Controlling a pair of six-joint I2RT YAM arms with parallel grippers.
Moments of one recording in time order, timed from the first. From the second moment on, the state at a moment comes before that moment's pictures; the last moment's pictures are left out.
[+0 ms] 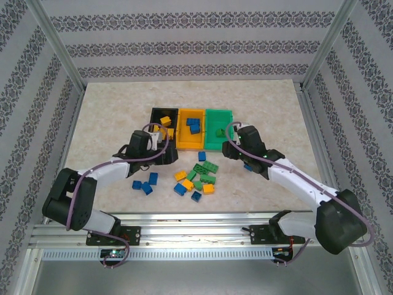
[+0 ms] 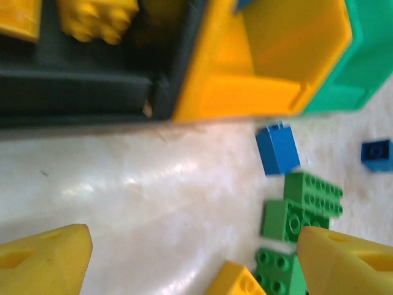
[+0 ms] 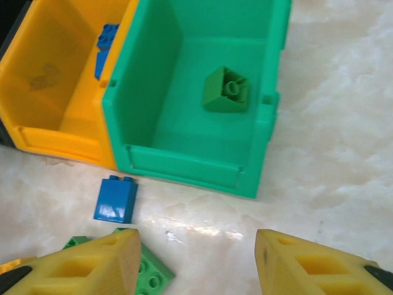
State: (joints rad) left arm -0.36 1.43 0.66 -0.03 0.38 -0.45; right arm 0.47 1.21 0.72 -0.26 0.05 0.40
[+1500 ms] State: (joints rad) left arm -0.67 1.68 0.98 -0.55 0.11 -0.21; right arm 0.41 1.07 0.53 -0.15 0.04 0.29
